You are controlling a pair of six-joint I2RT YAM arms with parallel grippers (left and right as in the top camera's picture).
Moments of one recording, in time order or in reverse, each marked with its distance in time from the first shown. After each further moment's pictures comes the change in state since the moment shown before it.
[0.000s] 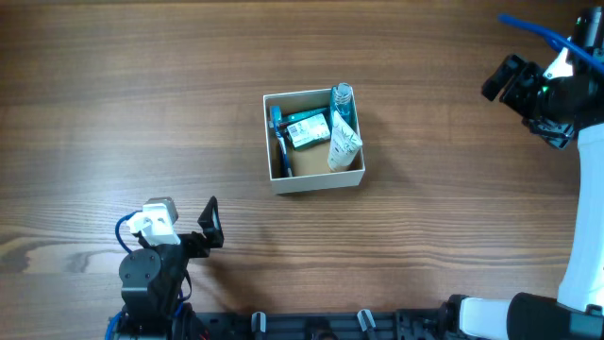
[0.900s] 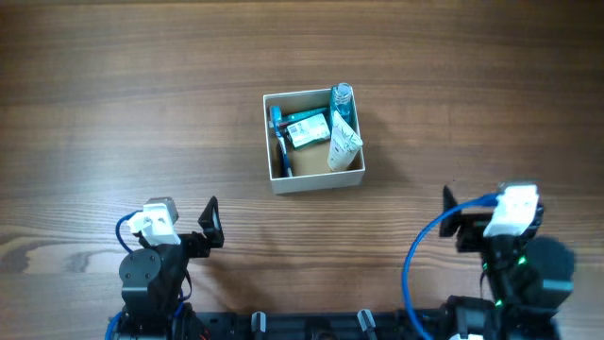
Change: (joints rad) left arm 0.000 -0.002 -0.002 0.000 0.003 0.000; right arm 0.052 -1.289 -1.250 0.694 -0.075 -0.538
